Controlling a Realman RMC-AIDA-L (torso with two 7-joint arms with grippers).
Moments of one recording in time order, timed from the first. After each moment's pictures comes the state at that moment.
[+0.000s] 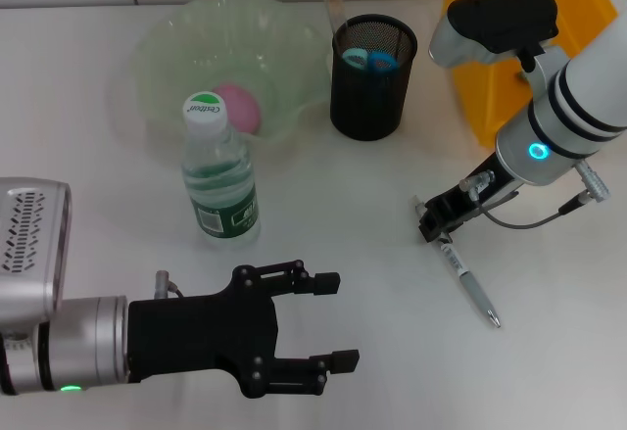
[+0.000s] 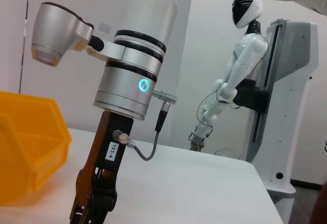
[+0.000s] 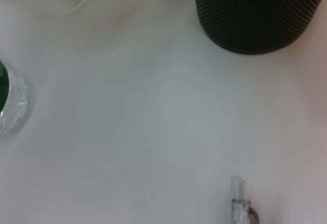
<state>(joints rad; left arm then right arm) -0.29 -2.07 1.42 0.58 1.44 1.56 -1.01 0.76 2.09 -1.52 -0.99 -2.57 -1.35 2.96</state>
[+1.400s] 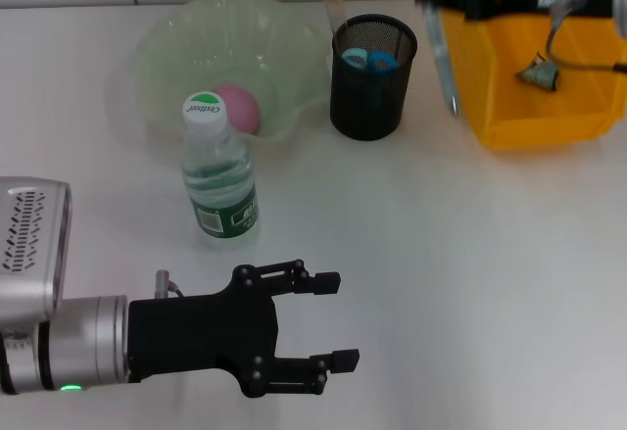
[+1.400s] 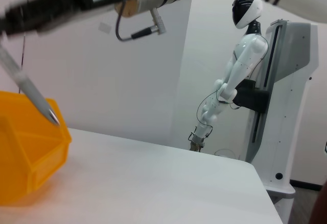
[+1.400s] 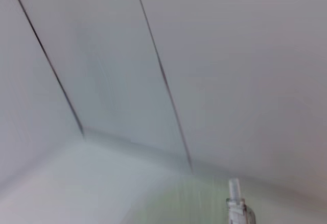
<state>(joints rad) -0.29 -2.07 1.42 0.58 1.44 1.56 -1.02 0.40 2.08 -1.26 -1.49 -2.02 -1.14 2.43</state>
